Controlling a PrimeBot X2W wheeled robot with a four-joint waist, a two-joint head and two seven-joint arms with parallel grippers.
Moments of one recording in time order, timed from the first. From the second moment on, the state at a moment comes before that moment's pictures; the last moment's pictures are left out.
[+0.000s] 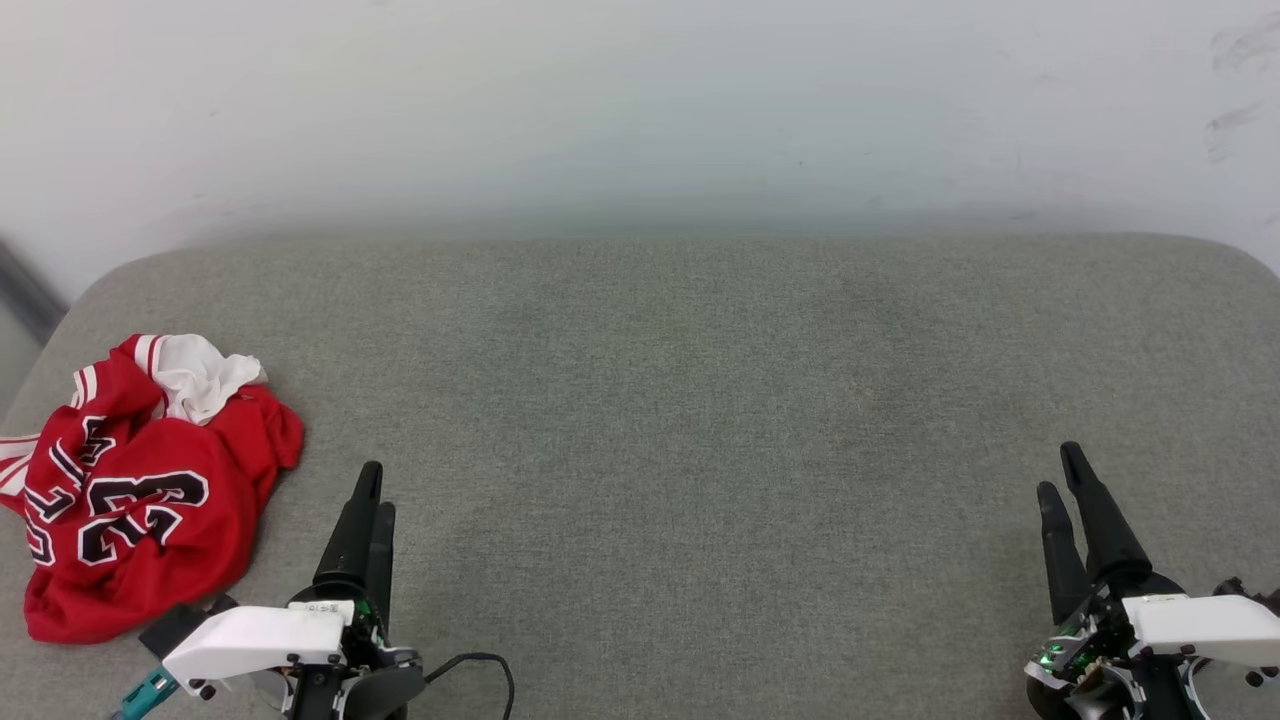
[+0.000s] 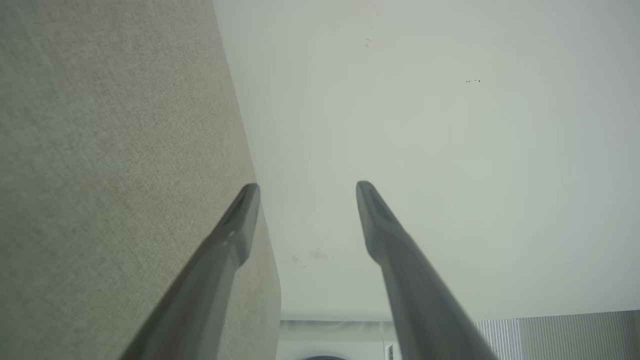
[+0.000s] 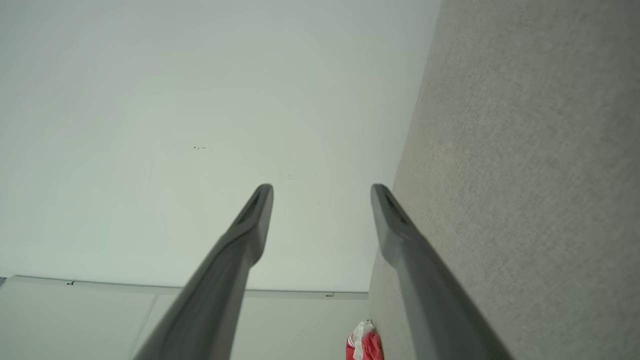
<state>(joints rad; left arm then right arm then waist) -0.08 0.05 0.04 0.22 -1.58 -0.13 0.05 -0.06 -0.05 -0.06 0.21 1.59 0.13 0.05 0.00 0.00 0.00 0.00</state>
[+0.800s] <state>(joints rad) -0.08 0.05 0.00 0.15 -1.14 -0.13 -0.05 -0.04 -0.05 -0.03 0.14 1.20 0.13 -0.05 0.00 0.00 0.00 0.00</state>
